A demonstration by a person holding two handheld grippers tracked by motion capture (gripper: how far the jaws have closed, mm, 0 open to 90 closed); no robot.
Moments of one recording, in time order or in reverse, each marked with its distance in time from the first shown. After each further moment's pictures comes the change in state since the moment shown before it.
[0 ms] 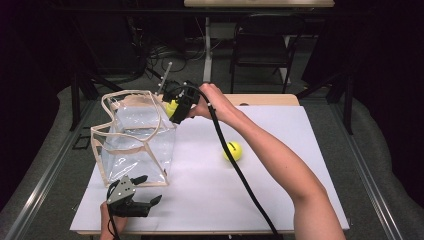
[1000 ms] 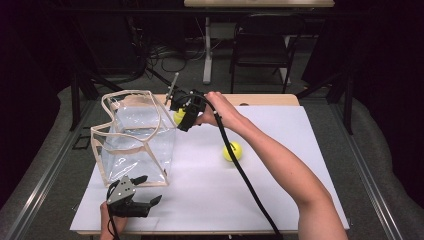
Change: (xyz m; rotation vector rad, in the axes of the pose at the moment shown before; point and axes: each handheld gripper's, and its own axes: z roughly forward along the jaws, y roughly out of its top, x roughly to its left) left arm 0.000 0.000 0.000 0.001 0.000 -0.001; right arm 0.006 -0.023 0.013 0.048 0.015 0.000
